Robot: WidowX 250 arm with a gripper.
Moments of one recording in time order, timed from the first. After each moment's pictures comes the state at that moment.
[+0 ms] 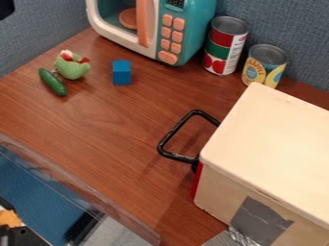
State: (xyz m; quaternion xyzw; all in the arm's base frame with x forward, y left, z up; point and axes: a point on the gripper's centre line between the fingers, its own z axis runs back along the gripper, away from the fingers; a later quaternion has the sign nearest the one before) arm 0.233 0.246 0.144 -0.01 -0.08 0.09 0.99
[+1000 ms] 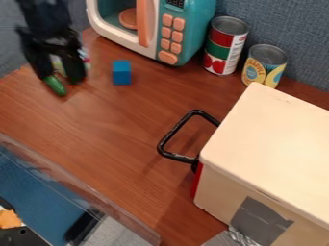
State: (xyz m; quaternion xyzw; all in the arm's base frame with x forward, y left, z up) arm 0.241 0.114 0.086 -0.10 -0.04 0.03 0.99
